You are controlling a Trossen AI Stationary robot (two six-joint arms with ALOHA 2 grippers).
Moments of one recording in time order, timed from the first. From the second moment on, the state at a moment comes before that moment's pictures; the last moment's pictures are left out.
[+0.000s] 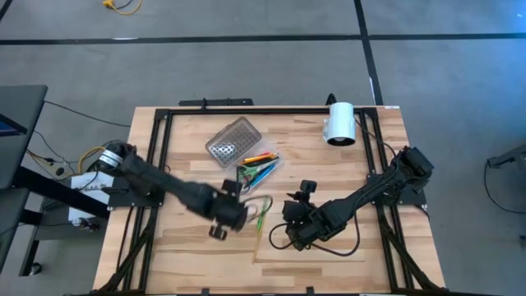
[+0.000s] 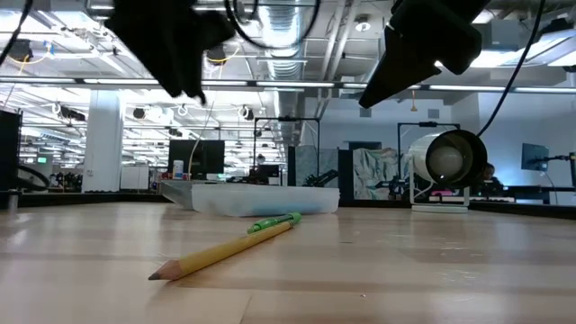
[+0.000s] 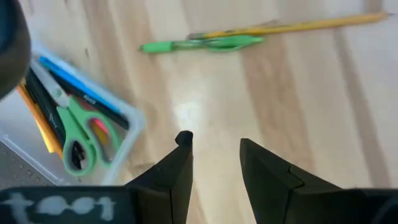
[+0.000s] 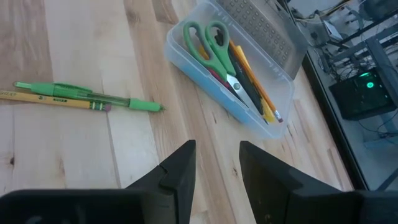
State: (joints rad) left arm -0.39 1.68 1.36 -0.96 -0.24 -0.06; right arm 0.53 1.79 1.28 -0.79 0.84 0.47
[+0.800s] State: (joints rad) left arm -0.85 1.68 0.99 -0.76 -0.78 -0.54; right arm 0.43 1.89 1.28 -0.47 0.63 0.14
